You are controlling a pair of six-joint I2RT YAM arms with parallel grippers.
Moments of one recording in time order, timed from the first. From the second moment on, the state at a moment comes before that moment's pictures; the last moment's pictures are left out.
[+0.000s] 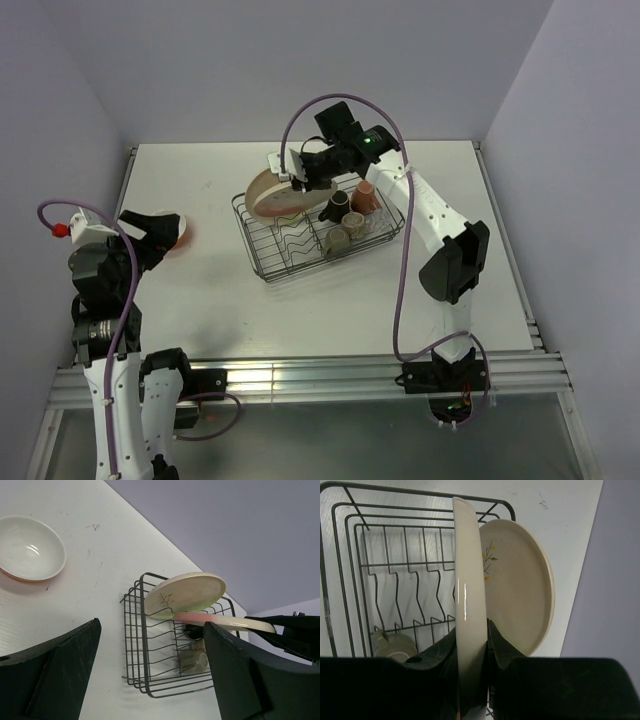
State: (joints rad) left arm 0.21 0.52 0.83 -0.50 0.19 -0.75; right arm 0.60 1.96 2.12 -1.01 -0.60 -1.20
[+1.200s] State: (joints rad) left arm 0.21 0.53 0.77 -0.48 0.20 -0.76; right arm 0.62 2.14 2.17 -1.05 -0.59 -1.39
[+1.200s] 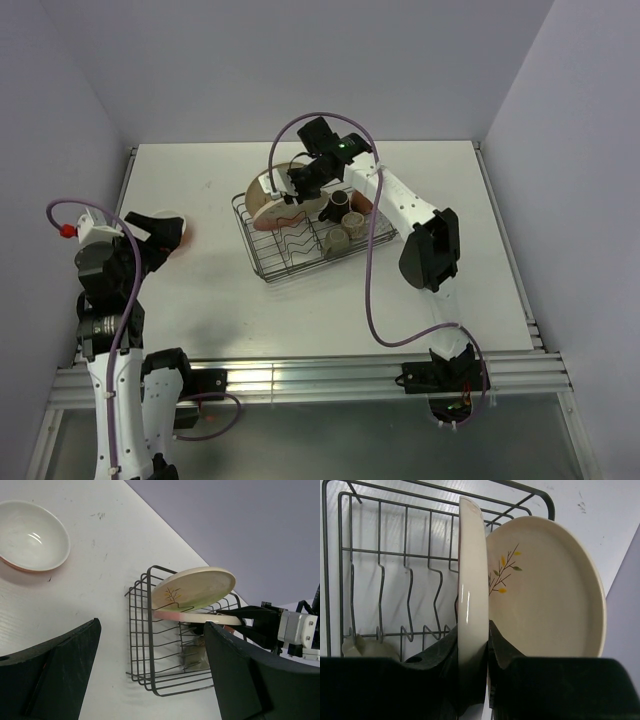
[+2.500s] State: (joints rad) left arm 0.22 0.99 0.69 -0.49 -0.01 -1.06; right arm 0.61 2.10 2.09 -0.84 -0.61 -1.23
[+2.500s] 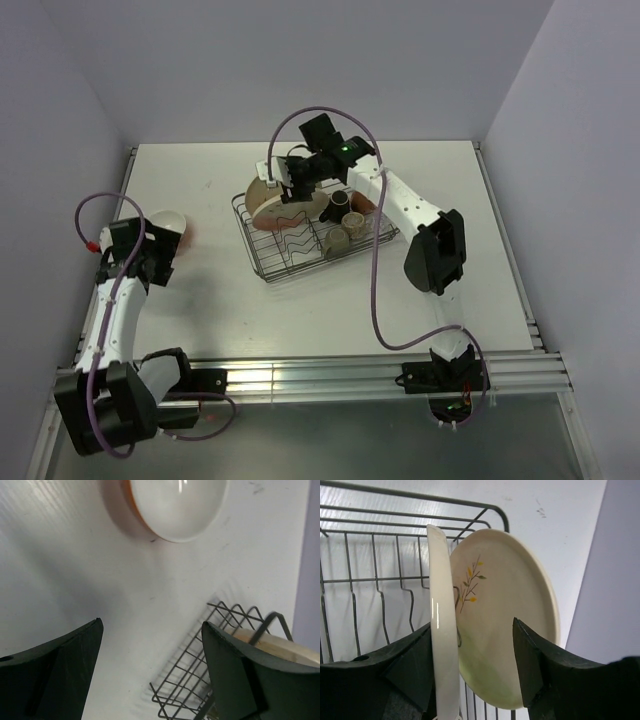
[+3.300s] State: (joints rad) left arm 0.29 1.45 0.85 -0.40 -0.05 -1.09; right arm 0.55 1.59 1.66 -0.67 -0.82 -0.86
